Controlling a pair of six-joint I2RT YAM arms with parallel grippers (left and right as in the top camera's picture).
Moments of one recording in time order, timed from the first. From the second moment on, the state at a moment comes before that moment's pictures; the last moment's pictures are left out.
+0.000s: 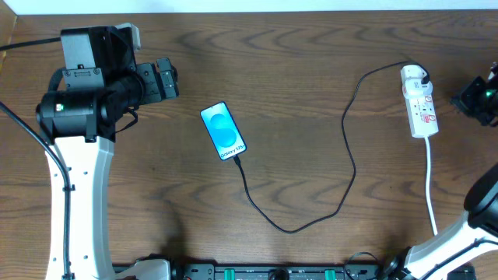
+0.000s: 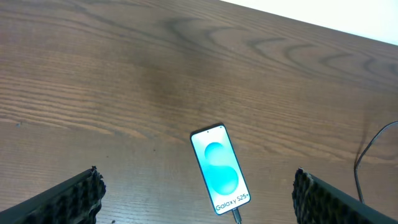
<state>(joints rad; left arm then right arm) 0.05 1.41 1.59 -1.04 0.18 -0.15 -0.55 1.99 1.51 -0.68 -0.41 0.25</state>
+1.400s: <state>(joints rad) 0.05 1.41 1.59 -1.04 0.17 -0.15 -0.37 2.11 1.50 -0.66 -0.39 0.46</state>
